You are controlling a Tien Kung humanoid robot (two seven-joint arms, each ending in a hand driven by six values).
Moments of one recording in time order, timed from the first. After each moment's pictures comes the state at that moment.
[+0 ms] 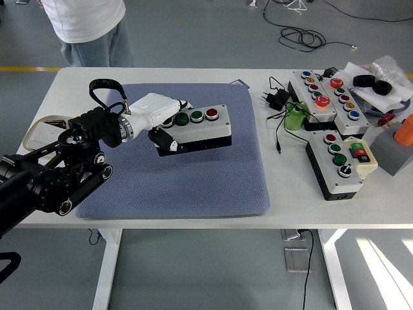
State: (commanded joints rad) left arm -0.89 0.24 -0.65 -0.92 2.04 0.01 -0.08; right arm 0.11 -0.13 1.00 0.18 -0.51 -0.33 -0.20
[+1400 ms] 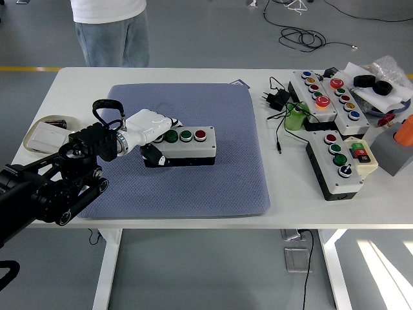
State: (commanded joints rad) left arm -0.86 0.23 -0.61 -0.82 2.10 0.05 -0.08; right arm 0.11 -0.13 1.00 0.18 -0.52 -0.33 -0.20
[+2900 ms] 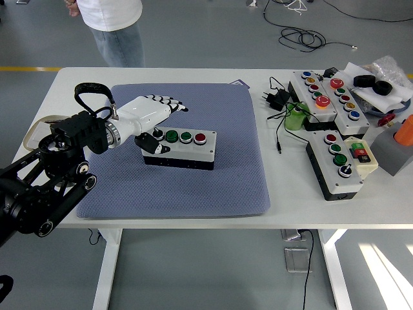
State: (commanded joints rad) left arm -0.68 0.29 -0.95 -1.29 2.25 -0.19 0.02; right arm 0.10 -0.13 1.00 0.18 -0.52 -0.33 -0.21
